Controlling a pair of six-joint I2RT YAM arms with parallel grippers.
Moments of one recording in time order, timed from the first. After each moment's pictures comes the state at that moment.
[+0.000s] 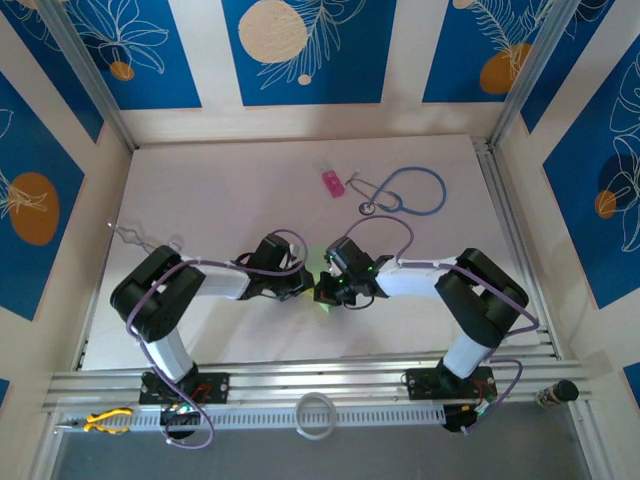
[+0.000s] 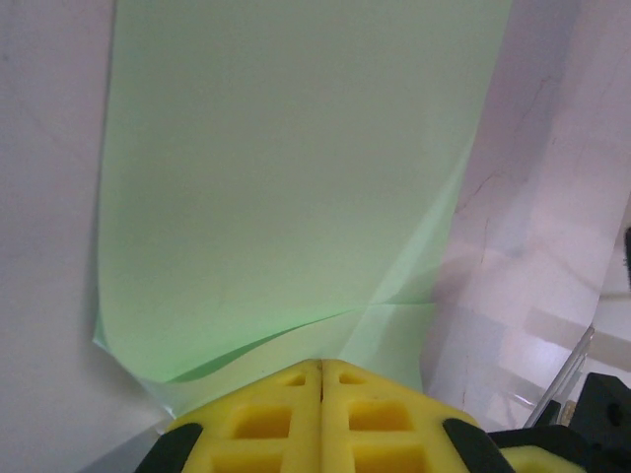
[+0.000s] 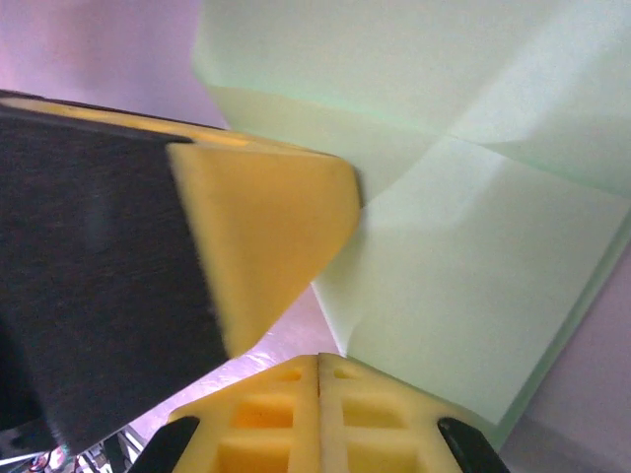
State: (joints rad) left arm -0.68 1.73 0.68 0.20 0.45 -1.00; right arm 0.80 1.66 0.77 -0.14 -0.39 0.92
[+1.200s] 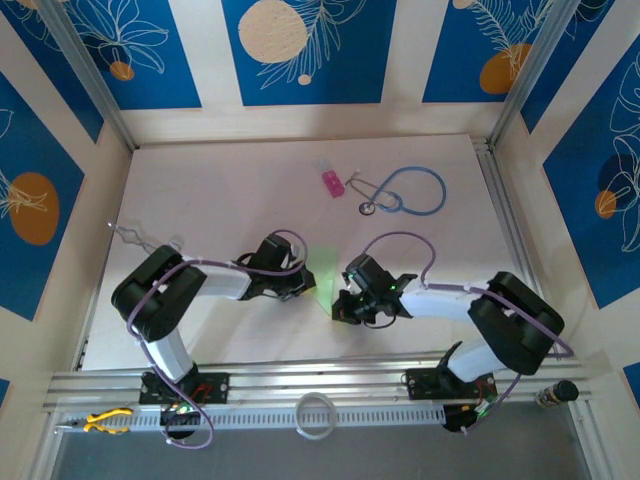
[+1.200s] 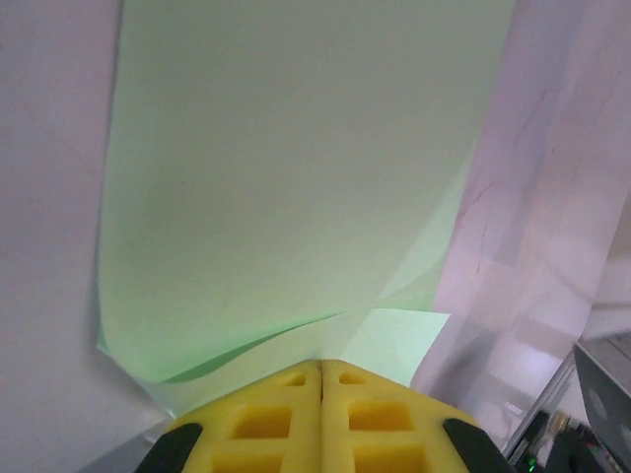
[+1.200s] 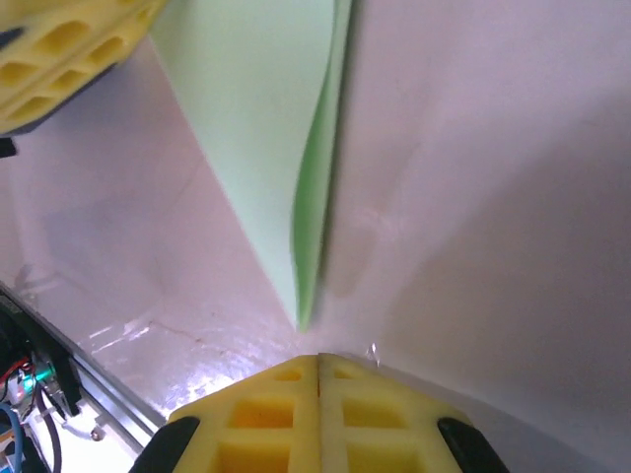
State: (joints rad) left arm -0.69 1.74 0.68 0.22 0.43 -1.06; right arm 0.79 1.42 0.55 -0.16 -0.40 0.92
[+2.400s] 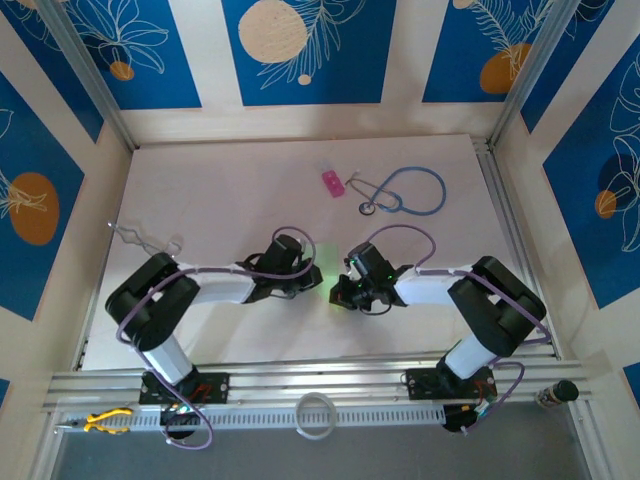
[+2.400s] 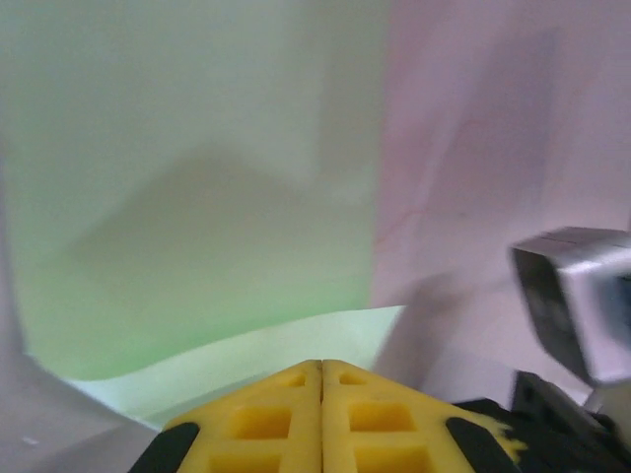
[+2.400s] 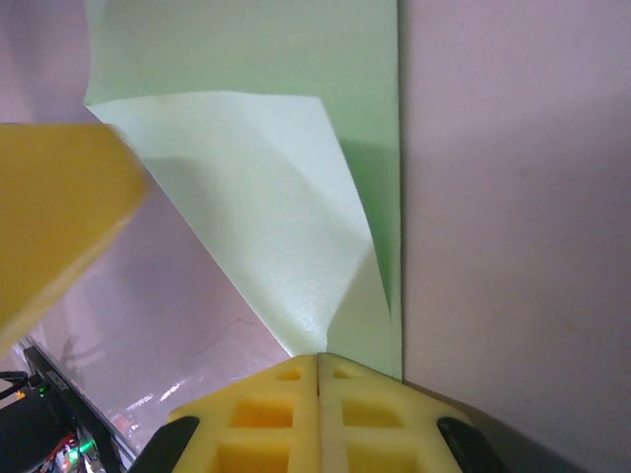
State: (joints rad) left arm -0.77 1.66 0.74 0.16 0.25 -1.00; right arm 0.70 1.57 0.59 -0.01 -0.41 0.94
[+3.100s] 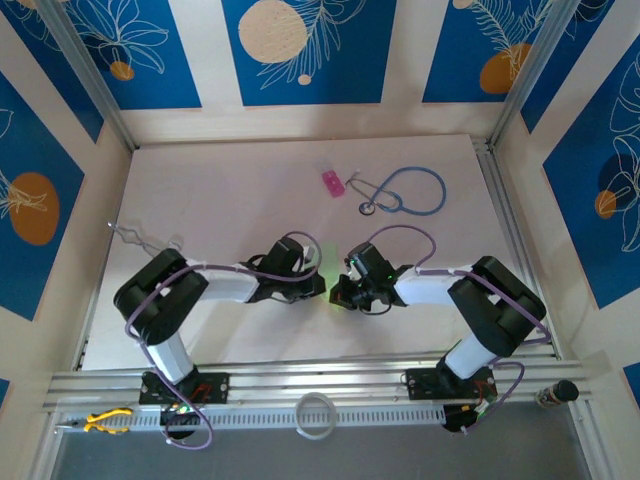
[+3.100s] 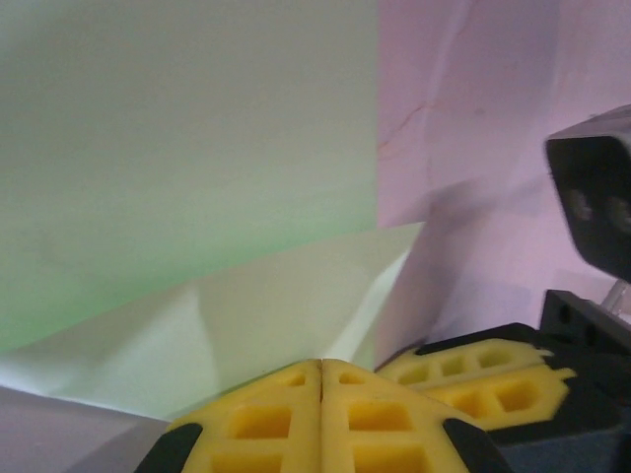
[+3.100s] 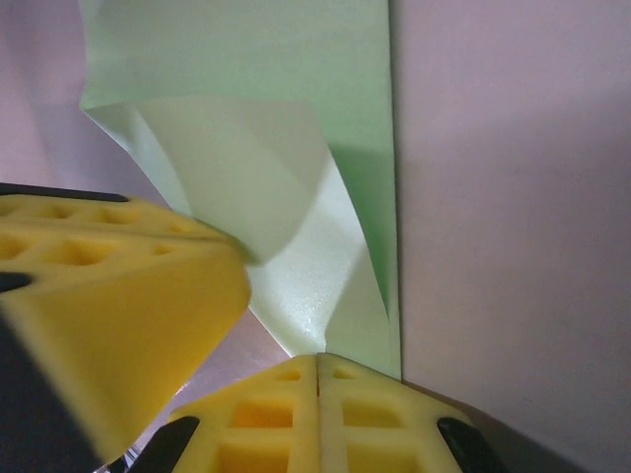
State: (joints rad) left arm -0.77 1.73 0.73 0.16 0.41 -0.93; right arm 0.70 1.57 0.59 -0.02 -0.41 0.95
